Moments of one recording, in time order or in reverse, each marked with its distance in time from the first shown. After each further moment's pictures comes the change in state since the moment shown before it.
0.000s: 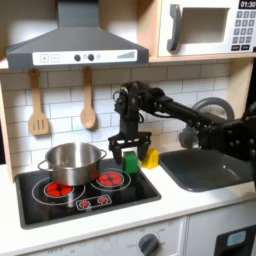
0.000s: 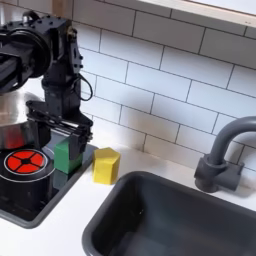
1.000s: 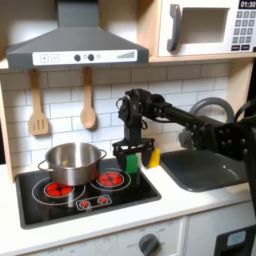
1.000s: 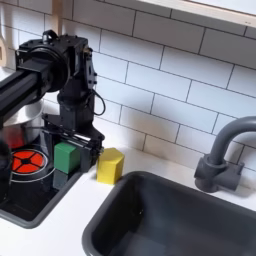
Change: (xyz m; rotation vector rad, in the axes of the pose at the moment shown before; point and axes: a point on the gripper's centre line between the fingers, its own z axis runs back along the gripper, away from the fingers) arm 0.006 -0.014 -0.024 -0.012 0.045 -0.060
